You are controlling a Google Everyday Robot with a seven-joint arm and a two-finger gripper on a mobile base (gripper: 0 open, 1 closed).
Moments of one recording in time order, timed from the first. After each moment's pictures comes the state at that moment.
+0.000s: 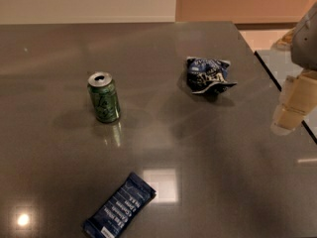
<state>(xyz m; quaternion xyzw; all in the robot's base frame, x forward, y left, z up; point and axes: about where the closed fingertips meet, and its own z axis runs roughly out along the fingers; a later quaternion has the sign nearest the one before) 0.438 -0.217 0.976 -0.60 0.78 -0.03 0.16</state>
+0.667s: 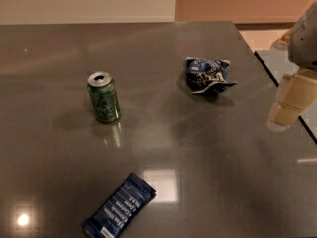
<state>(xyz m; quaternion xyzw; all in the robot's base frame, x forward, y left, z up) 0.449 -0.217 0.972 -0.60 0.78 -0.04 0.17</state>
